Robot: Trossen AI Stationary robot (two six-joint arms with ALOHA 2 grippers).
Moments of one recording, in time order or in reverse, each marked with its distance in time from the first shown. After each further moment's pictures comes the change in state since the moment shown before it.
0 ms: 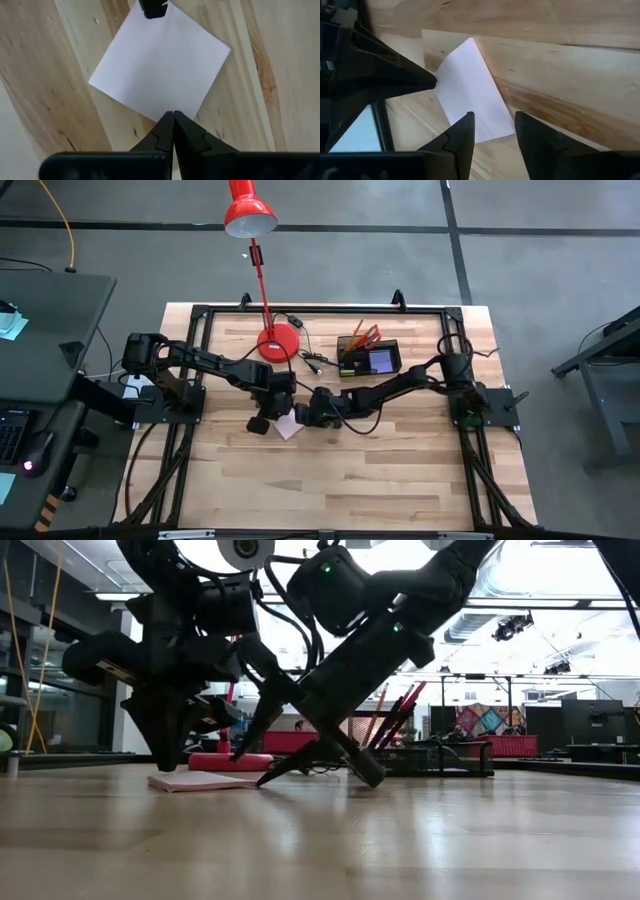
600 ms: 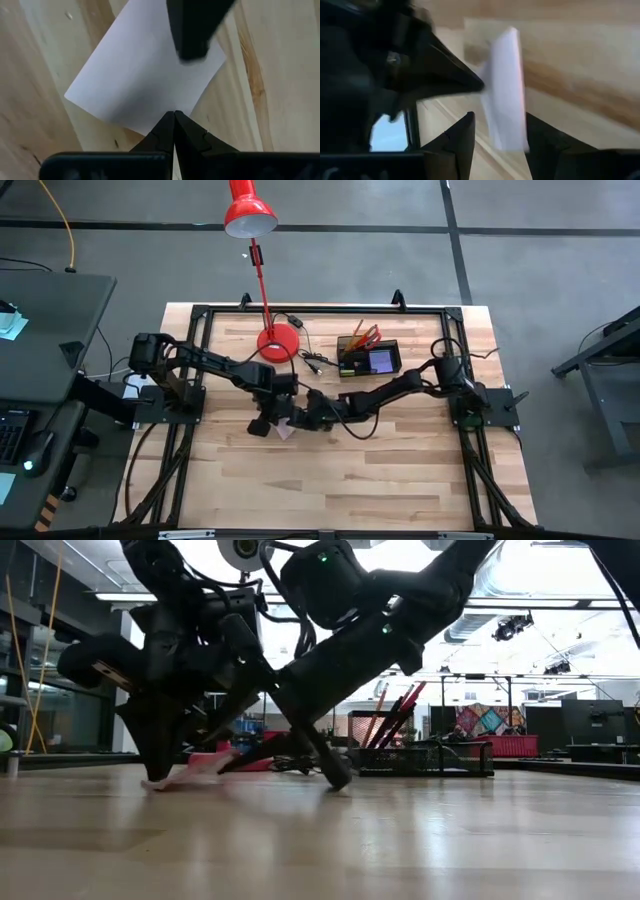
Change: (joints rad) left arm 0.000 0.077 0.003 0.012 0.060 -0.012; right arm 0.017 0.054 0.031 0.167 0.027 -0.024
